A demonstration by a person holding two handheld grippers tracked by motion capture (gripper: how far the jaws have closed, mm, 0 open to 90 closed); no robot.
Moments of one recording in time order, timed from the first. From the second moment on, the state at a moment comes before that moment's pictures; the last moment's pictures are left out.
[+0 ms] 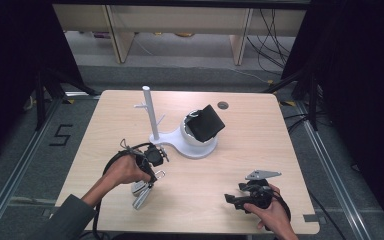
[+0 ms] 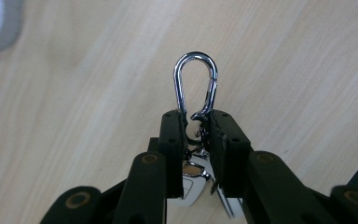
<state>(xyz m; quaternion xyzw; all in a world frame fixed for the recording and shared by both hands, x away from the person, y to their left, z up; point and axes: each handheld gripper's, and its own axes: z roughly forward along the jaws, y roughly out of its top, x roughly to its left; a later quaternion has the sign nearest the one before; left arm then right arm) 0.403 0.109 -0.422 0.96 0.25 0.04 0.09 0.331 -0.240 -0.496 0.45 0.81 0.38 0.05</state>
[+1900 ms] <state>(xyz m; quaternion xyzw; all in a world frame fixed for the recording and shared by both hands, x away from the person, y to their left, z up) 0.471 0.191 -0.272 0.91 0.37 0.14 0.13 0.332 -0.242 -0.497 0.45 0.81 0.37 0.04</state>
